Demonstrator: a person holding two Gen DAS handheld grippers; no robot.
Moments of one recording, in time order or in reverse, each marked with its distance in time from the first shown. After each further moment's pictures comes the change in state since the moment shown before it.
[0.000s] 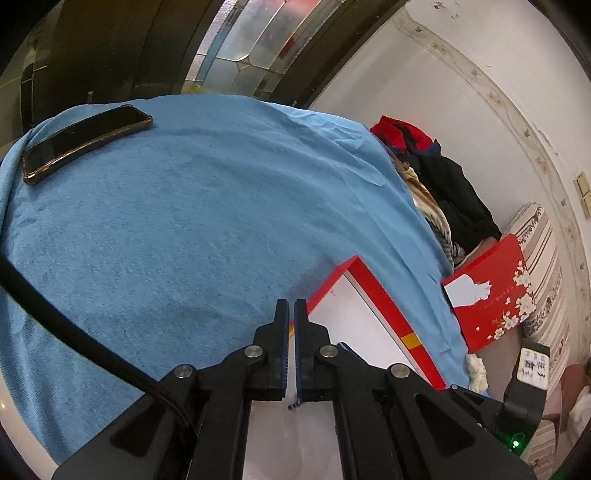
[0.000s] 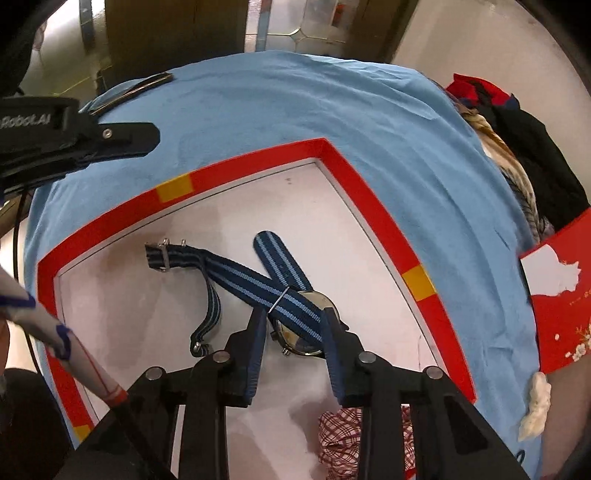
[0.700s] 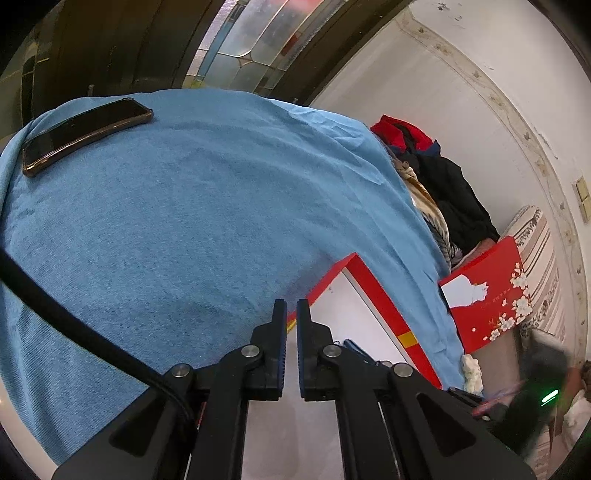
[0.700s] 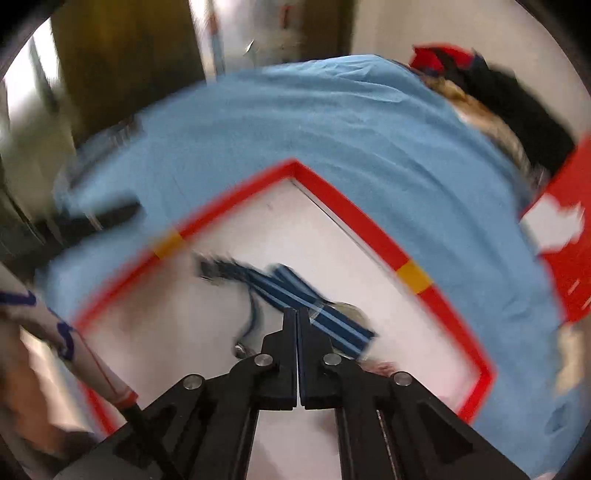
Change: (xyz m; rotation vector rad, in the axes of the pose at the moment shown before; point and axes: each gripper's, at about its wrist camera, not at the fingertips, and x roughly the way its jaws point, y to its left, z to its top) left arm -0.001 0.003 -0.002 -0.031 0.006 -0.012; right arm -0.024 -0.025 0.012 0.295 -0.059 0.149
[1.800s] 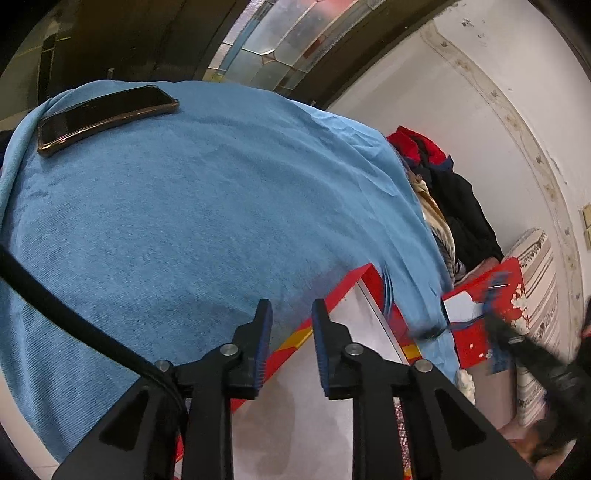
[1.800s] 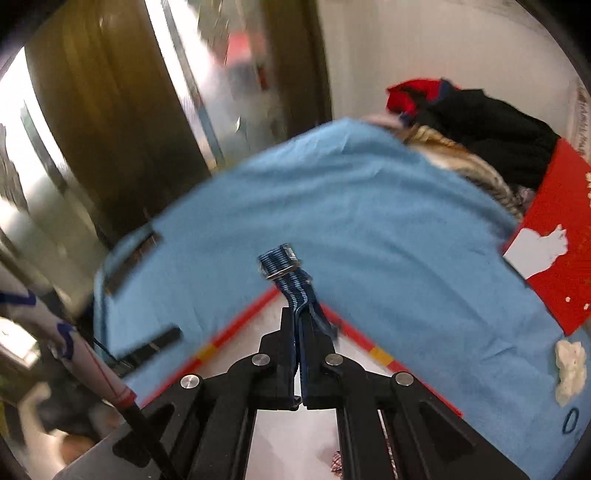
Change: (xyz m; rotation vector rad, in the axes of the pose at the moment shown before) left arm -0.001 0.015 0.001 -0.089 -0.007 0.014; right arm -0.087 -0.041 0.052 0.097 -0.204 0.048
